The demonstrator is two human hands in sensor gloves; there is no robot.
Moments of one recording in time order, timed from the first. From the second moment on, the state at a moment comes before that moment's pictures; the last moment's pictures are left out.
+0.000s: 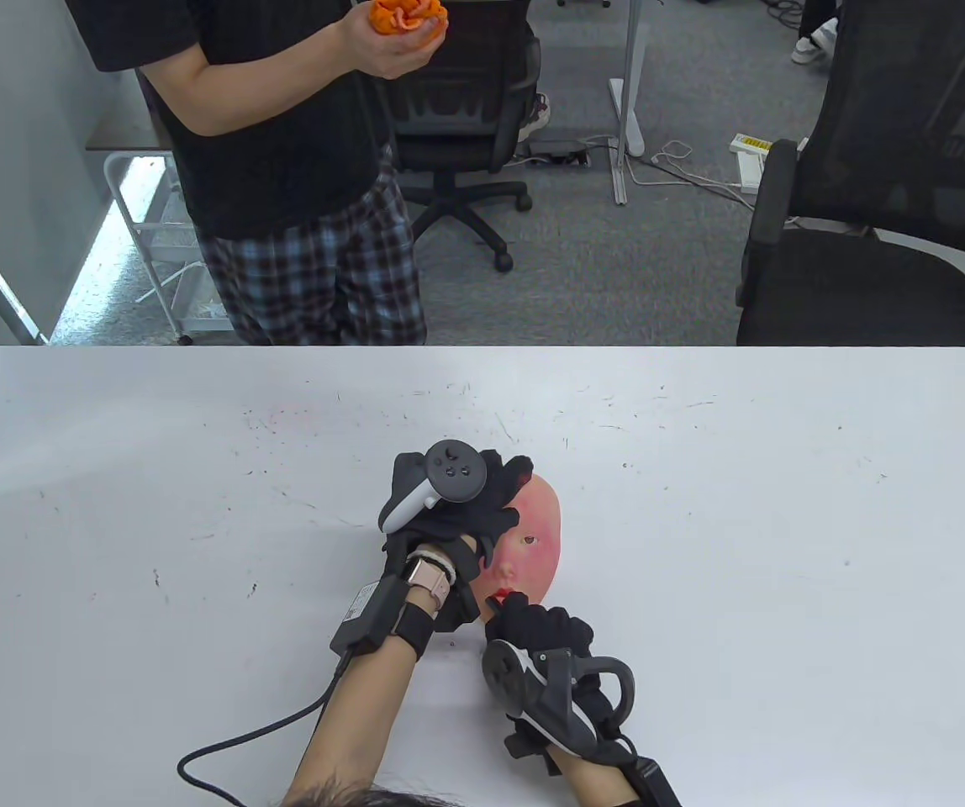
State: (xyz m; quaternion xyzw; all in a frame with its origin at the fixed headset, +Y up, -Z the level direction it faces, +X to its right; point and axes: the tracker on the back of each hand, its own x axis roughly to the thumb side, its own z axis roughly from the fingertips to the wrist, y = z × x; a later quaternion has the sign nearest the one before) left_hand -0.075 -0.737 -0.446 -0.20 -0.17 0.28 0.92; right_hand 0.049 -0.753 -0.267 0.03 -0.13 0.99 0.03
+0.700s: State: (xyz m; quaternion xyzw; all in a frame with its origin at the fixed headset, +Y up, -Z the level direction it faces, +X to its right) left_hand -0.075 -0.737 -0.446 -0.20 -0.17 0.29 0.92; right_hand 0.051 -0.753 -0.260 0.02 -0.14 0.99 0.00
